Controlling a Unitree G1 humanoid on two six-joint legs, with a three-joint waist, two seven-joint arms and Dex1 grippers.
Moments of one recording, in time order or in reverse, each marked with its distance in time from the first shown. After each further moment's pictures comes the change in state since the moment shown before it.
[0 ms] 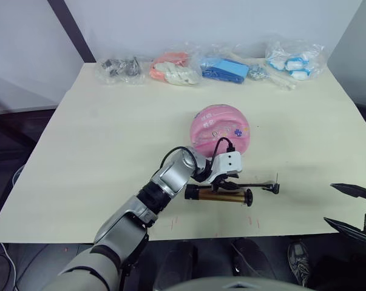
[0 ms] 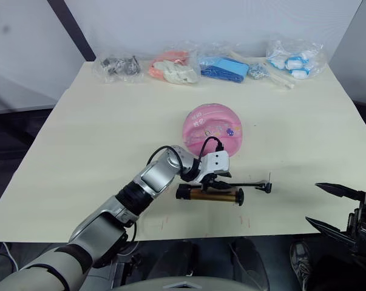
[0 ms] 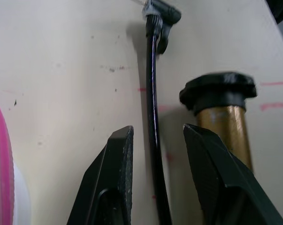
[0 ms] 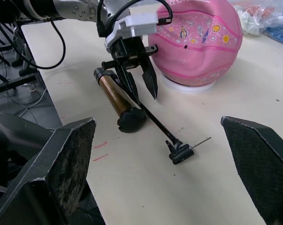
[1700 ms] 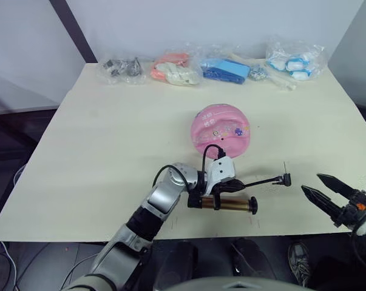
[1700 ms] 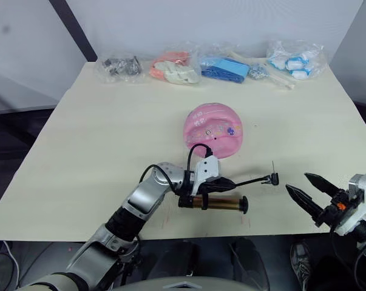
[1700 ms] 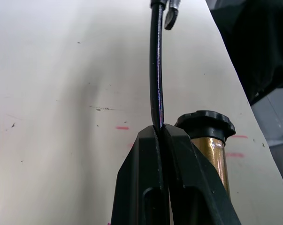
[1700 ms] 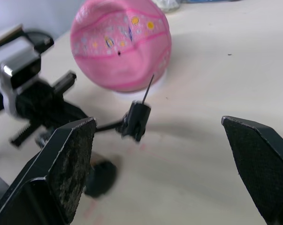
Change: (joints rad) left arm 0.272 -0.007 0.159 -0.251 -0.120 -0.054 0.061; right arm 0.044 0.134 0.041 -0.406 0.242 0.616 -0.739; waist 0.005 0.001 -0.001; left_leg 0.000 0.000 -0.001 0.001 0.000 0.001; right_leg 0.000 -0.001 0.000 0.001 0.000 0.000
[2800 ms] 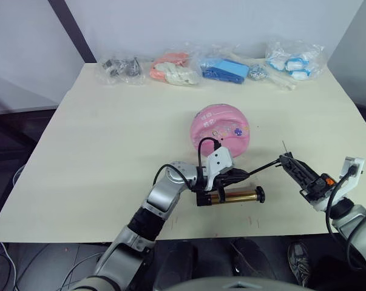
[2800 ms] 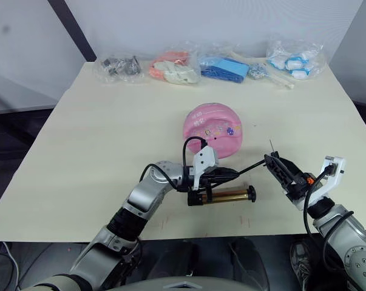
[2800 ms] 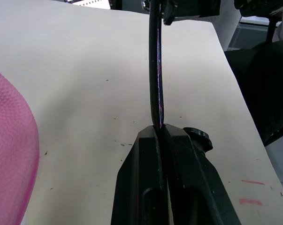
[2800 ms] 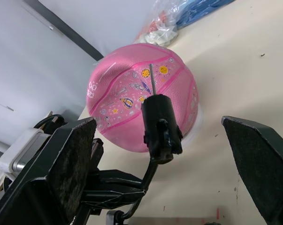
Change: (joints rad) left arm -0.001 -0.041 0.047 0.007 -0.080 -0.028 0.067; right arm -0.189 0.183 0.120 -0.067 0.314 0.145 -0.465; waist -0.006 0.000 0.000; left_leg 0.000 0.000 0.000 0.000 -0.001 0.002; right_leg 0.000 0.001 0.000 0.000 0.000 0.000
